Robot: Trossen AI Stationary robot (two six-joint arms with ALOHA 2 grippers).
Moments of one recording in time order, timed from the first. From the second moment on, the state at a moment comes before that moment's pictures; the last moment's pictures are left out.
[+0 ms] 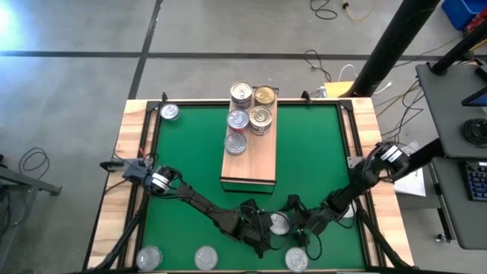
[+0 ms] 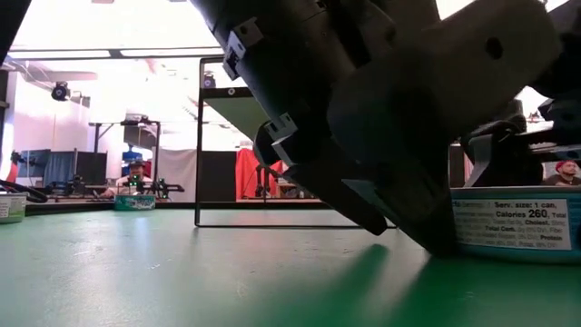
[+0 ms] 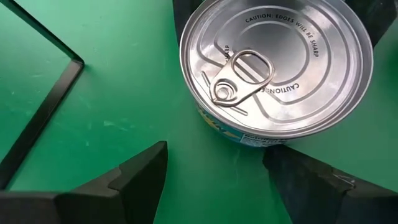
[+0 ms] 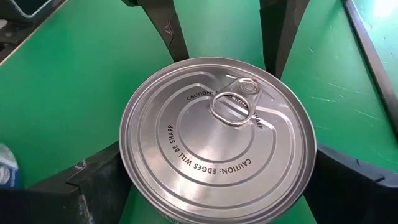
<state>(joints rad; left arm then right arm) -0.44 2.36 1.76 -0.42 -0.58 -0.62 0.67 1.82 0.55 0.62 0.43 0.29</state>
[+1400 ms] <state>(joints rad) -0.77 1.61 0.79 -0.23 -0.74 -0.91 0.41 1.46 1.21 -0.25 0.32 0.15</state>
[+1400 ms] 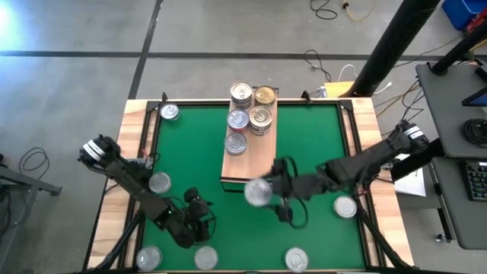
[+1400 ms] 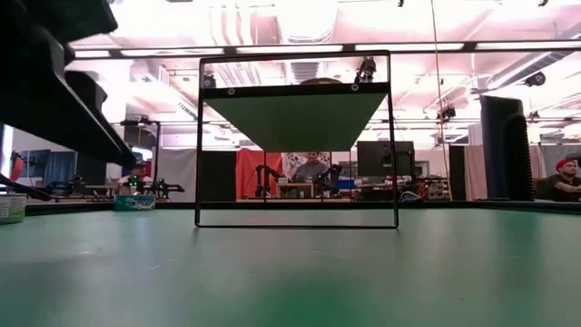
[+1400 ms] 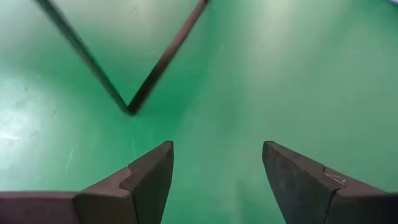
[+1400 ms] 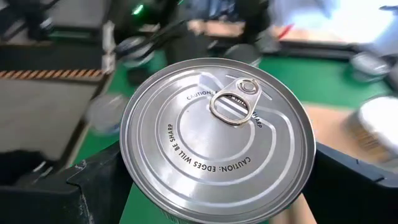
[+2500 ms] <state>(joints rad) -0.68 0.48 0.50 -0.28 -0.92 -0.03 -0.01 1.90 1.76 -0.55 0.37 0.13</state>
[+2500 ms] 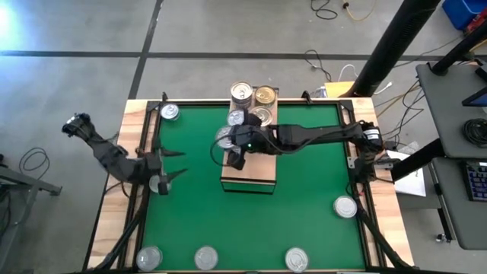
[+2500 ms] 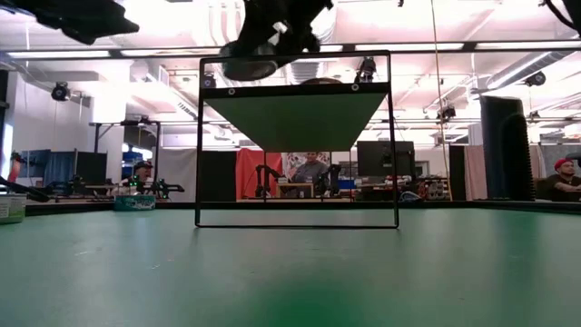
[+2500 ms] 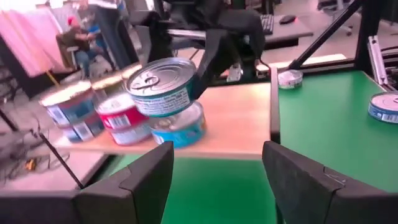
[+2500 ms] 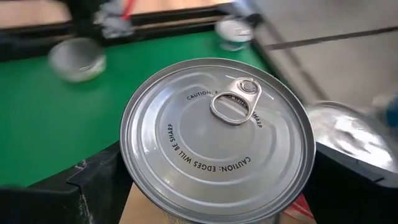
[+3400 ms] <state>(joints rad) -0.35 0.43 0.34 0.26 -0.78 0.29 0.10 1.92 1.75 -0.64 0.81 0.71</state>
